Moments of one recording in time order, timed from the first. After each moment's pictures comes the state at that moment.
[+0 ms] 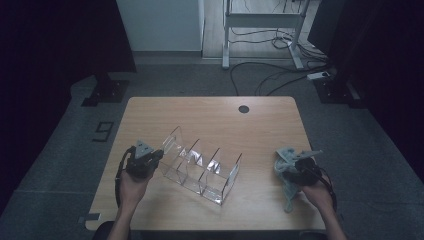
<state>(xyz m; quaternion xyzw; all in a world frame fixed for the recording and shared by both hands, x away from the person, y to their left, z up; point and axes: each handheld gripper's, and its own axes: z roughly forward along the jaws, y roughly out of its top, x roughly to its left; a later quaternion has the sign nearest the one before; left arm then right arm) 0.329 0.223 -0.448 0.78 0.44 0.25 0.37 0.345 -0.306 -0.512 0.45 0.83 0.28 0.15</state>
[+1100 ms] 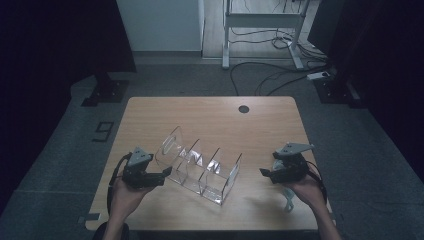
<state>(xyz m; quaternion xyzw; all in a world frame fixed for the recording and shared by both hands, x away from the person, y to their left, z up) 0.296 0.222 -0.432 0.80 0.42 0.19 0.40 0.331 -0.245 -0.448 0.34 0.84 0.40 0.15</state>
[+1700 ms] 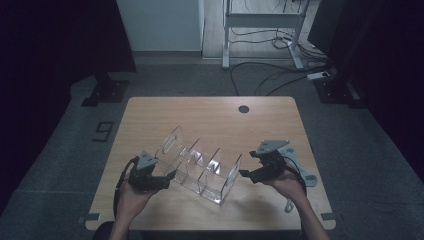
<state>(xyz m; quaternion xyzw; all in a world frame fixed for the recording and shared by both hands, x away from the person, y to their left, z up) 0.299 0.211 -0.449 0.80 0.42 0.20 0.38 0.344 -0.188 -0.446 0.26 0.86 0.42 0.11</state>
